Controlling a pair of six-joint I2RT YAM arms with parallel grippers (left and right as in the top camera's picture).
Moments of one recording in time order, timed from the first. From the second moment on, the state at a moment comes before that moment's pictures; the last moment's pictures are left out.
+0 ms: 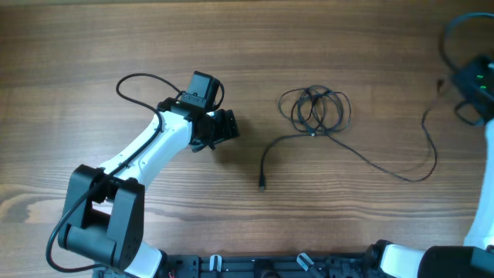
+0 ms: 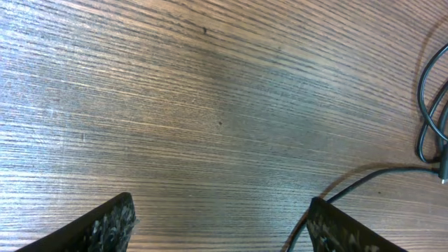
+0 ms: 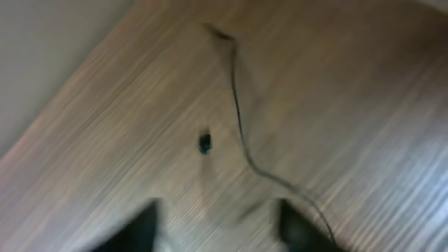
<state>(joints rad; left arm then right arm) -0.36 1.71 1.07 -0.65 0.18 -0.66 -0.38 1.46 1.51 -0.95 0.15 0.50</state>
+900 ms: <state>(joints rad) -0.36 1.71 1.07 -0.65 0.18 -0.66 0.00 1.59 1.16 -0.77 -0.35 0.04</state>
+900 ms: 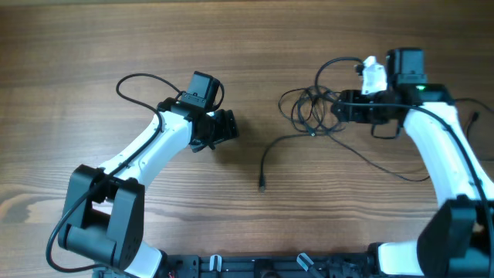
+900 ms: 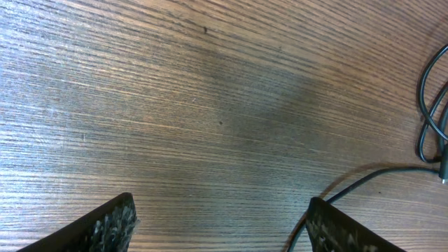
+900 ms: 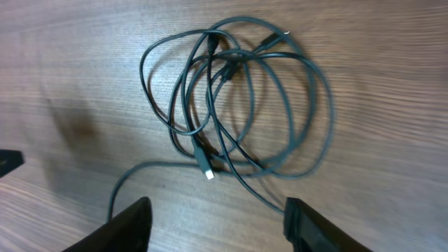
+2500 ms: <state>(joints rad) -0.36 1.71 1.07 -0.66 0.18 -0.66 0.10 1.87 1.09 -0.65 -0.32 0.20</state>
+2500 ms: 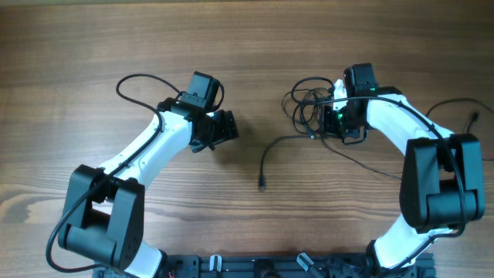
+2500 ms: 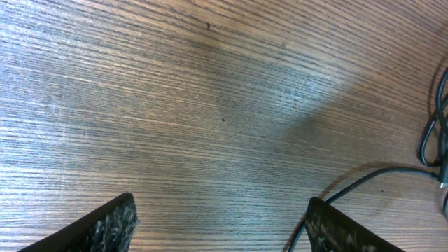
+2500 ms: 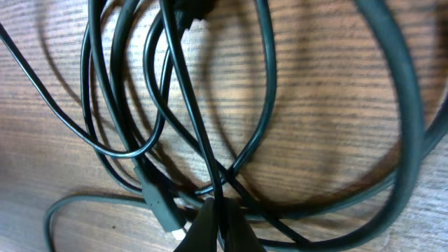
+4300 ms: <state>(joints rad) -0.36 1.71 1.07 -0.66 0.18 -0.66 -0.37 1.62 1.48 -1.01 -0.26 0.17</state>
